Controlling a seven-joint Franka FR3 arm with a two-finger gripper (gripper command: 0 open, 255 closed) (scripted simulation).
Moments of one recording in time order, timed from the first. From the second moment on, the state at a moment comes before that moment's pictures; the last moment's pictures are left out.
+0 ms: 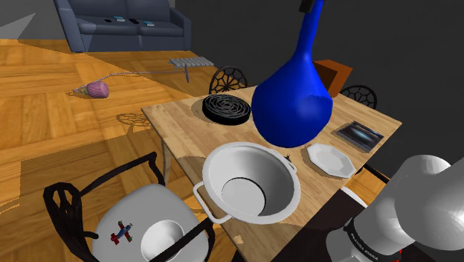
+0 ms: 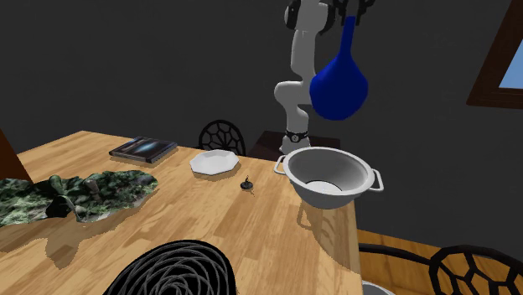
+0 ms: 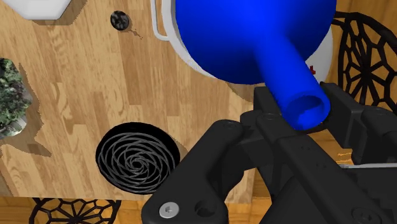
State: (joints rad) arm 0.15 -0.34 0.19 -1.49 0.07 1.17 0.31
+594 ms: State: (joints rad) arm 0.15 -0.42 0.19 -1.70 0.08 1.29 0.30
